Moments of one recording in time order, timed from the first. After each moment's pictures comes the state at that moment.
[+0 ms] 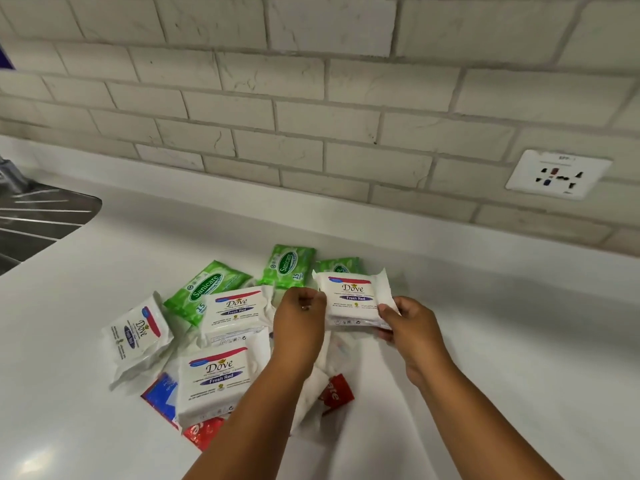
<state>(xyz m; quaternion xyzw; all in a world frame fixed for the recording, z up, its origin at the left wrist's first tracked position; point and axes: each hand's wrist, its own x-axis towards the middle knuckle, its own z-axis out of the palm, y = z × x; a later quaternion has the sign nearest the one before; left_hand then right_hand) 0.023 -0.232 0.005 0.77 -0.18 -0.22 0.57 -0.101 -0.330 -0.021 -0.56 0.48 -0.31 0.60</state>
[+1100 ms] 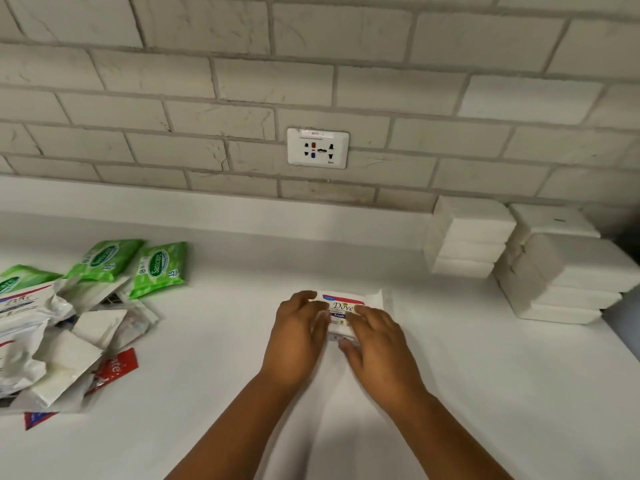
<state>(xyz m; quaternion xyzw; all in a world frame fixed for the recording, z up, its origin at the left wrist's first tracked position) -0.261 -0.328 -0.046 0.71 -0.57 -0.10 0.40 -0.414 -0.377 -0.055 -0.87 0.43 -0.23 0.01</state>
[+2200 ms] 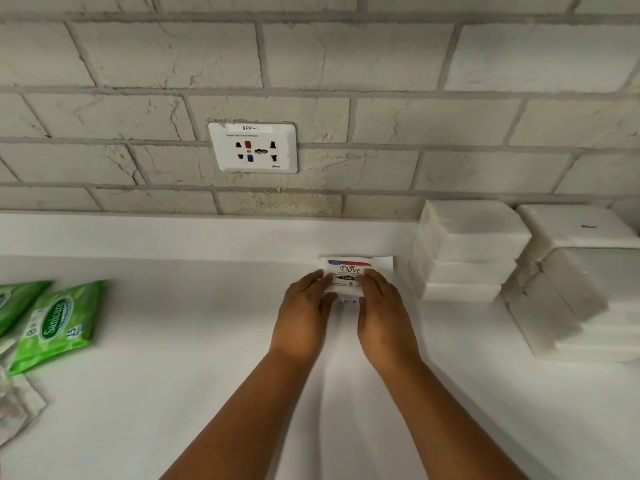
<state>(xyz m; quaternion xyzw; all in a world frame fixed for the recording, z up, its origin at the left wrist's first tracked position) -0.276 -0.505 -0.080 0.70 -0.60 -0.08 0.37 -0.418 -0.551 -0.096 -0.82 0.46 -0.34 0.03</state>
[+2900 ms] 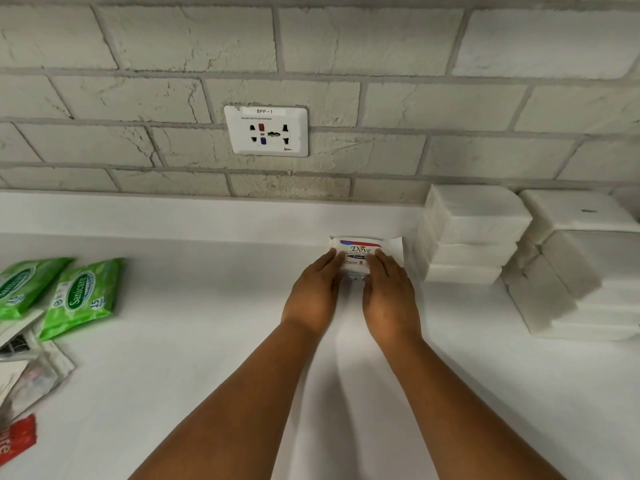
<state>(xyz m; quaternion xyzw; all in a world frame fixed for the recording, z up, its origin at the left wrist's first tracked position) -0.277 -0.504 -0.081 0.69 -0.62 -0.12 0.36 -0.415 -0.551 -0.098 -0.81 0.50 -0.31 0.01</state>
